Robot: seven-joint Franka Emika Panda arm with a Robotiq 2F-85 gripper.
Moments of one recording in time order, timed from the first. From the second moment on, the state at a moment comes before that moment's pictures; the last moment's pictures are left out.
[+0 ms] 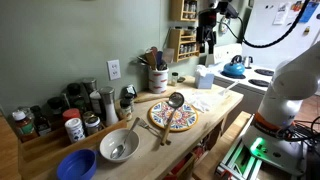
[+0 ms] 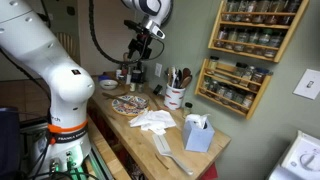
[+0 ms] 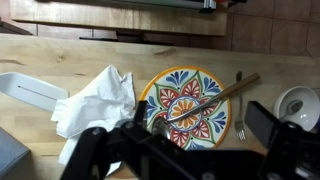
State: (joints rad) arm 0.07 -0.60 0.00 -2.35 0.16 1.51 0.00
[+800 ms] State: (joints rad) arm -0.04 -0.60 -0.09 -2.32 0.17 1.54 0.02
